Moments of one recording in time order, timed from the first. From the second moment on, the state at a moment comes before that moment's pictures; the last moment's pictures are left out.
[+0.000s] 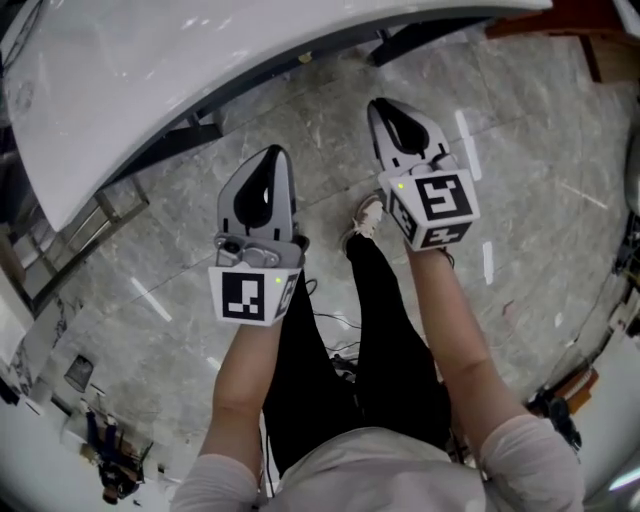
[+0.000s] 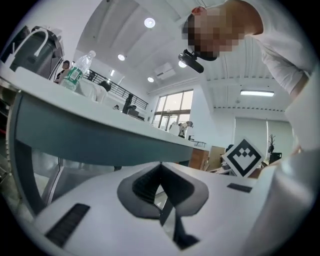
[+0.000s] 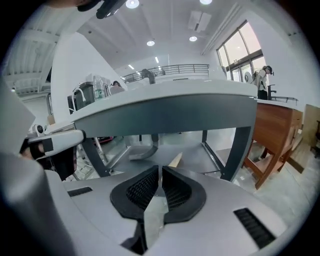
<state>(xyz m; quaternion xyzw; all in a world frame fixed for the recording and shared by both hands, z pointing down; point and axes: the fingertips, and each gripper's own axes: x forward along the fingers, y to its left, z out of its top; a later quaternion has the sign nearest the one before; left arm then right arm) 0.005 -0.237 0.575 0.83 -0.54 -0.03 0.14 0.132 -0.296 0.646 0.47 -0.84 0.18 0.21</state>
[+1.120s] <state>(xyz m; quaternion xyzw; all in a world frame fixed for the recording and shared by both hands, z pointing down) -0.013 -0.231 0.431 0.79 -0.59 -0.04 0.14 0.114 -0.265 0.505 0.40 -0.87 0.21 0.20</state>
